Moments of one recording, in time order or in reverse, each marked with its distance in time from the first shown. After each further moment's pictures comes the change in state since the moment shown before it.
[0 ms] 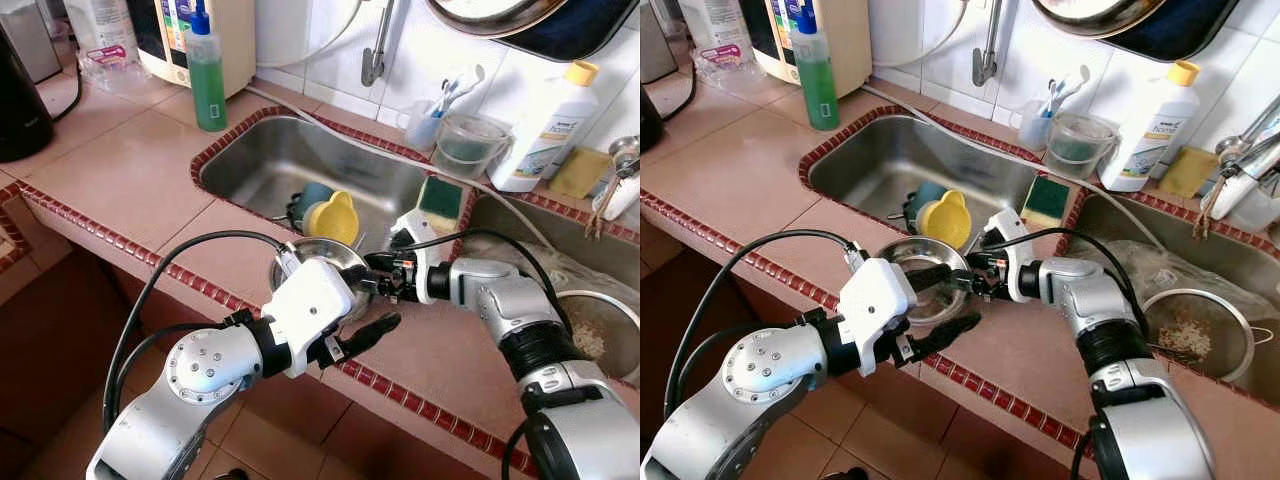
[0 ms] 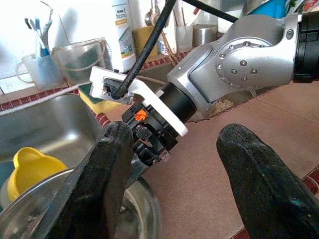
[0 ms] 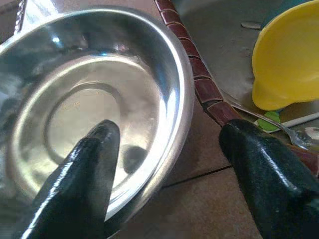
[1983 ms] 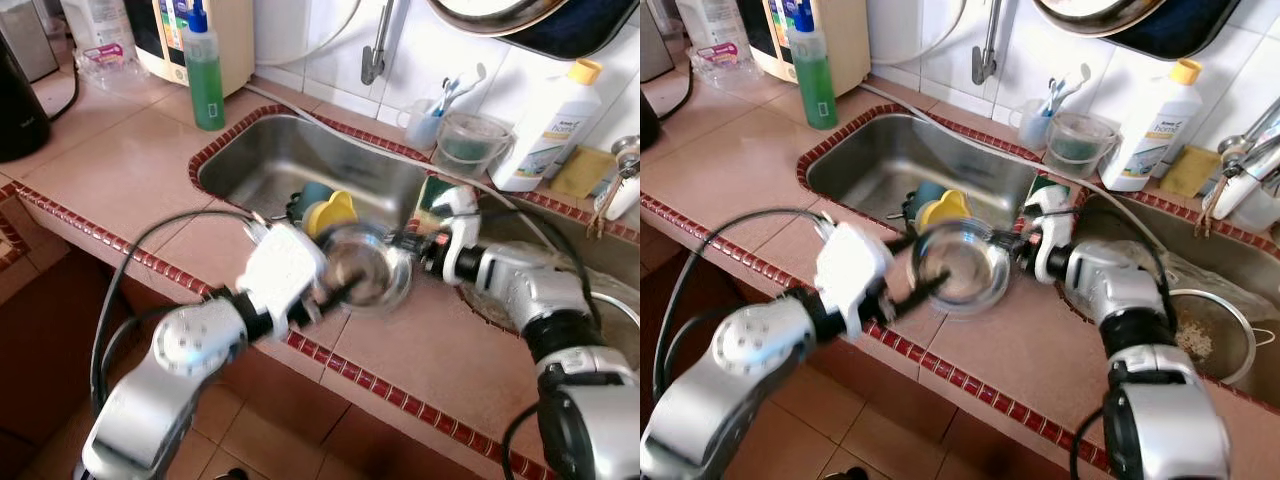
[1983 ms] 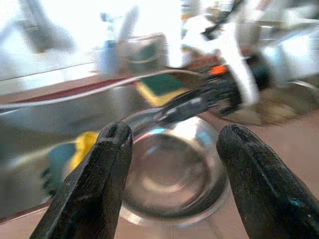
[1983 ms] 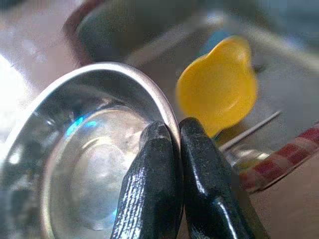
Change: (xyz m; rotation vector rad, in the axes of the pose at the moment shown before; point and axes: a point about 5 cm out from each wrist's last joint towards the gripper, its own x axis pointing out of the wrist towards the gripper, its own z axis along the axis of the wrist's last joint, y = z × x) left arm -0.002 0.042 -0.002 -0.010 0.018 0.246; right arm -0.031 -0.035 0.021 0.167 -0.248 -0.201
